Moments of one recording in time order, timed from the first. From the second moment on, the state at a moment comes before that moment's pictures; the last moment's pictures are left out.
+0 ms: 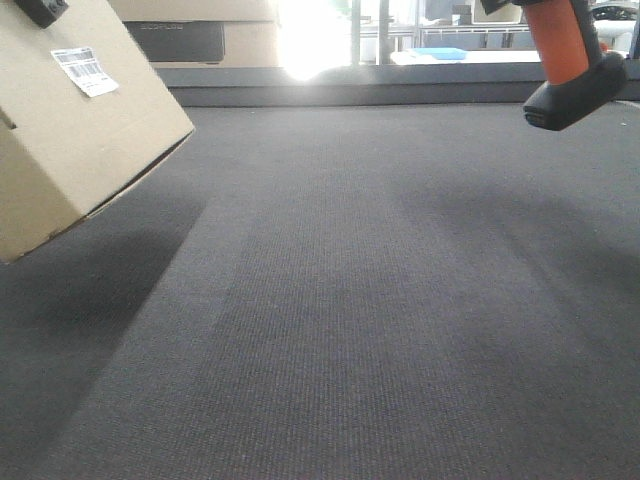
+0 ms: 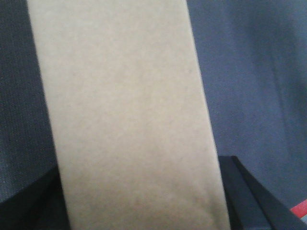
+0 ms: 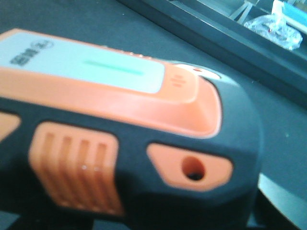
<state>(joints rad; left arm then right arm) 0.06 1.53 -1.39 -0.54 1.19 0.29 0.18 1.35 -0.94 0.02 0.01 -0.32</state>
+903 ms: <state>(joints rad) 0.06 1.53 -1.39 -0.54 1.19 0.29 0.18 1.32 -0.68 0.45 -0.33 -0.28</state>
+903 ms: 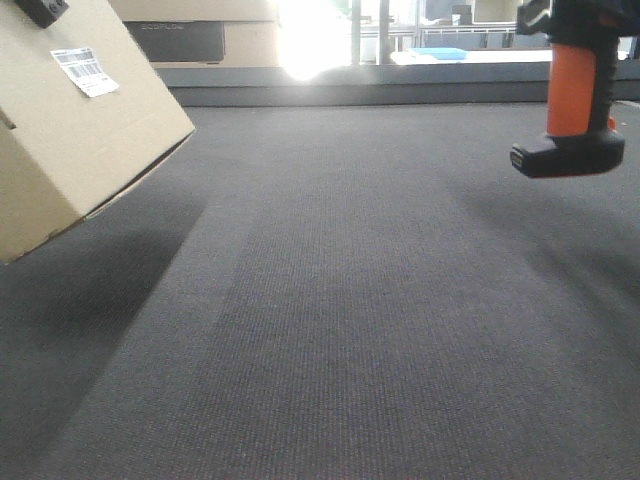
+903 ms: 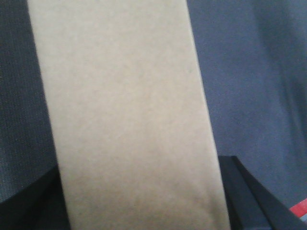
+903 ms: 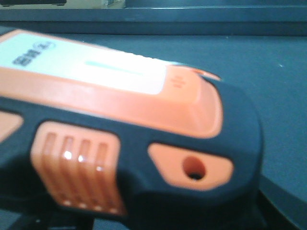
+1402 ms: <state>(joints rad) 0.06 1.53 -1.39 -0.54 1.19 0.29 0.18 1.40 -0.63 0.35 -0.49 -0.19</state>
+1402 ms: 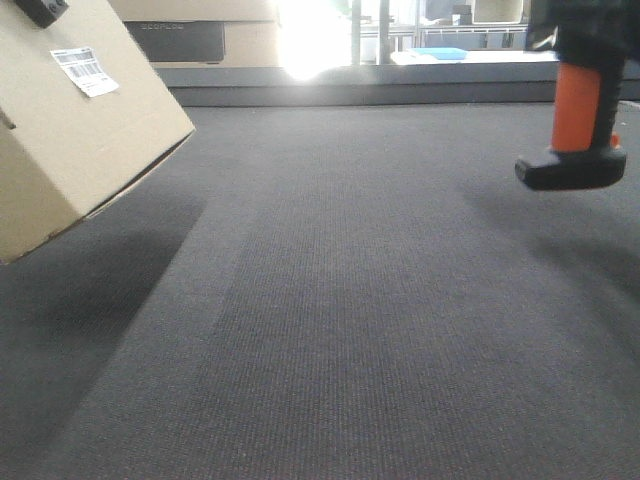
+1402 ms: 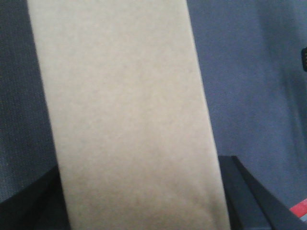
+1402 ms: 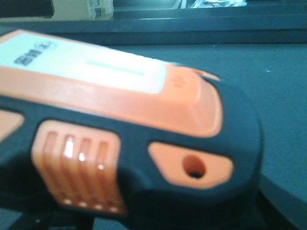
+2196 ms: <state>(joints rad) 0.06 1.53 -1.39 -0.54 1.19 0.29 0.18 1.54 -0.63 0.23 -0.55 -0.10</state>
